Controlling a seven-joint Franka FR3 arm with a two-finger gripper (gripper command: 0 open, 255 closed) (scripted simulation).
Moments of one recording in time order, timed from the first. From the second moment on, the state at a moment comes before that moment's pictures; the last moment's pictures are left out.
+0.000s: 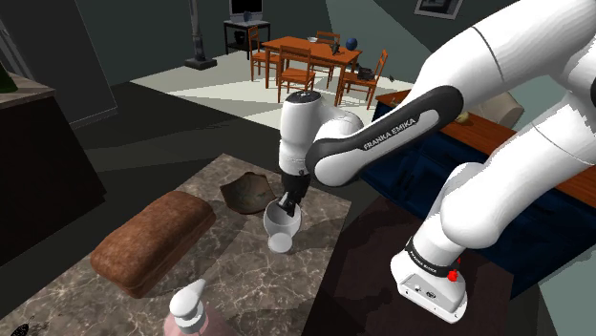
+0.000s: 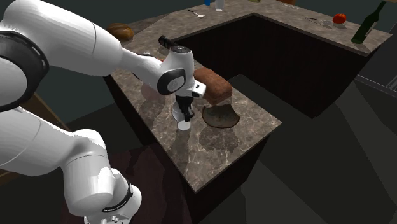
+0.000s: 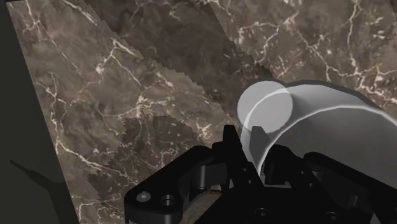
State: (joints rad) arm 0.17 -0.28 0.41 -2.62 0.12 2.34 0.31
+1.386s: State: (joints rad) arm 0.19 -0.44 0.36 -2.45 0.14 2.01 0.28
